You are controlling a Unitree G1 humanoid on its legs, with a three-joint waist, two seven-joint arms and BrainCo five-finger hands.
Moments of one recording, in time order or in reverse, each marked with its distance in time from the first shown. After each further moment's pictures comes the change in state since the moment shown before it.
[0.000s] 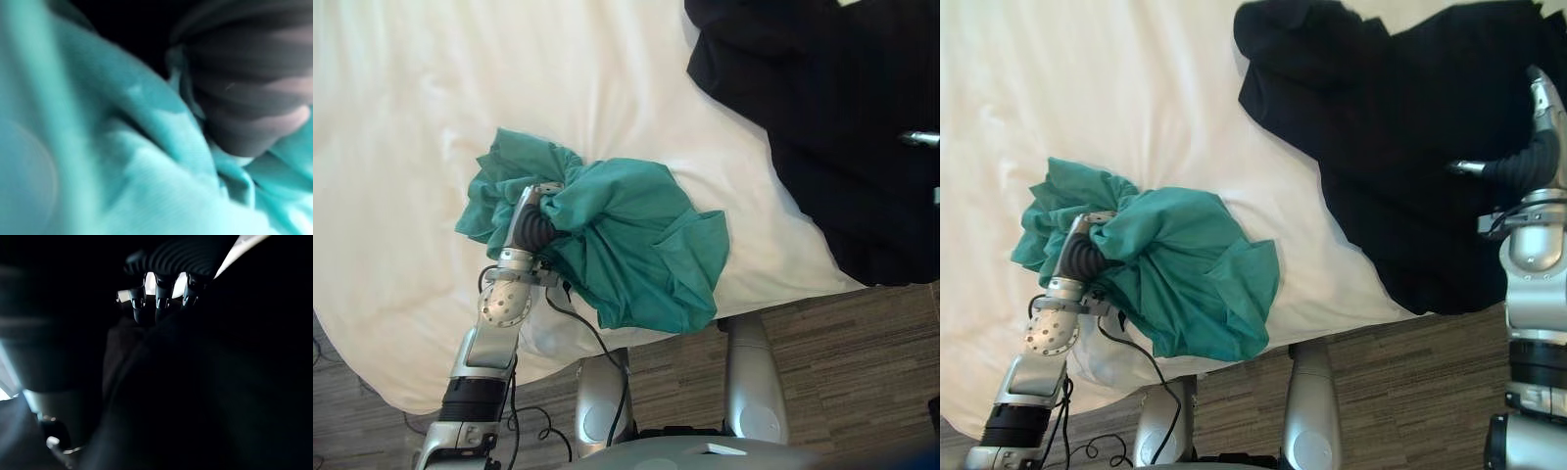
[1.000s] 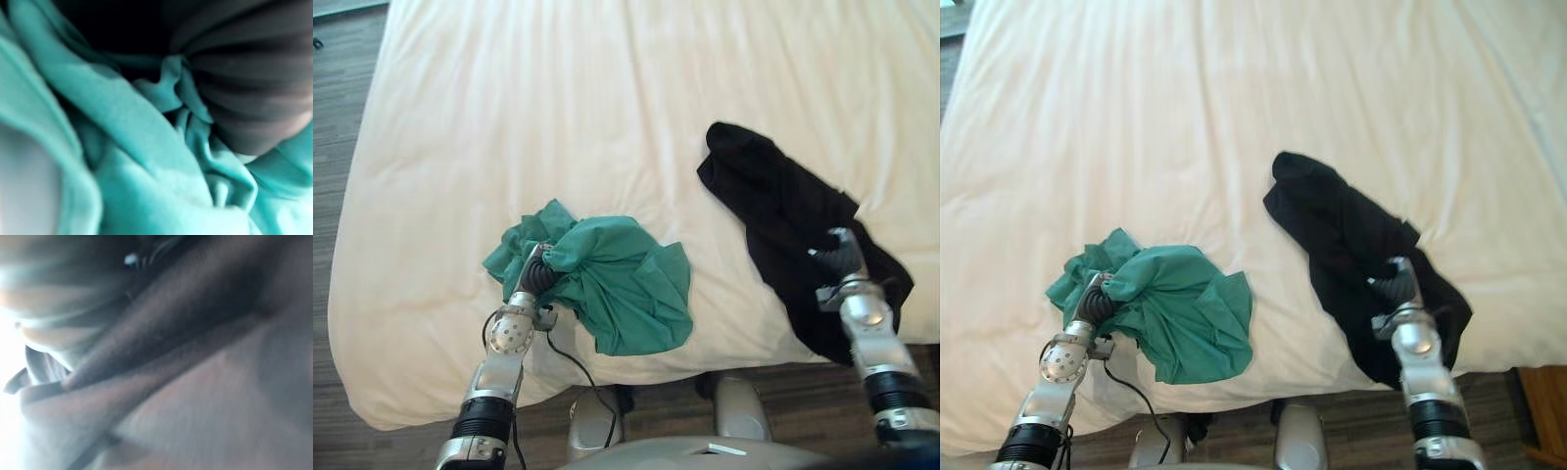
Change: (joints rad) left arm 0.036 -0.109 -0.020 0.461 -0.063 0.089 -0.081; right arm 0.352 0.549 0.173 0.236 0.131 -0.041 0.050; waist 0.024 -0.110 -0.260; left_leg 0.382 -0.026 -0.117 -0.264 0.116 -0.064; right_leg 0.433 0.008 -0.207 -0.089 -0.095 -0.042
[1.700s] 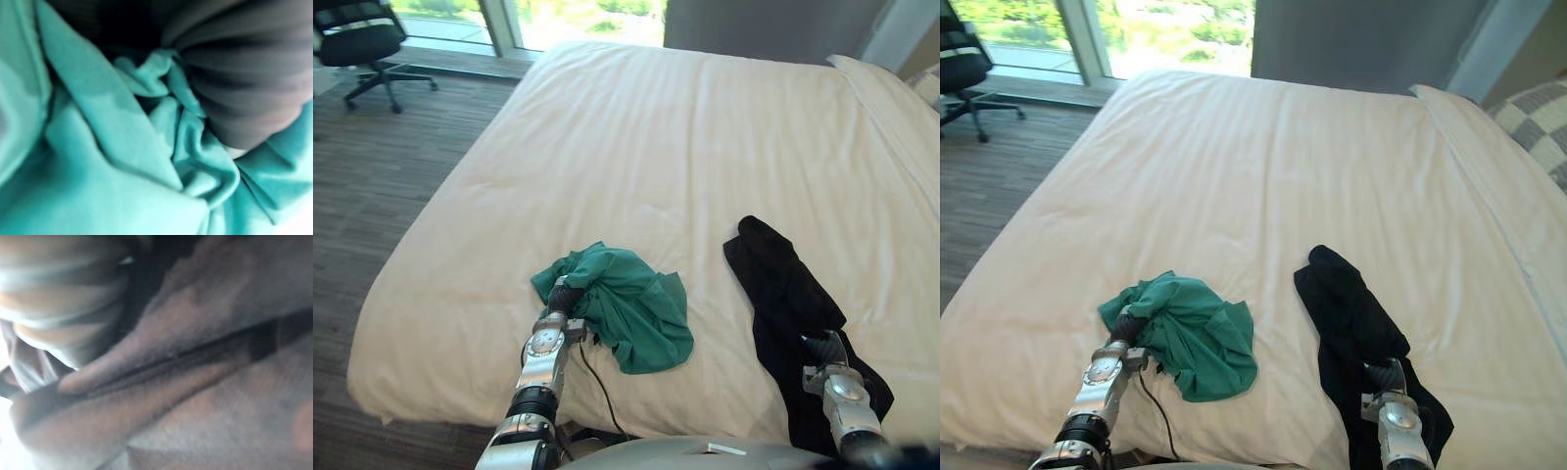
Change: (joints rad) left arm -0.141 -0.240 0.128 0.341 -0.324 0.079 -0.052; right arm 0.182 0.133 -0.170 0.286 0.171 0.010 0.017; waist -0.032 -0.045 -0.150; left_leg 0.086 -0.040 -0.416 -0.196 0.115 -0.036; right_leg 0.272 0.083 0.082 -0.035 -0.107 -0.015
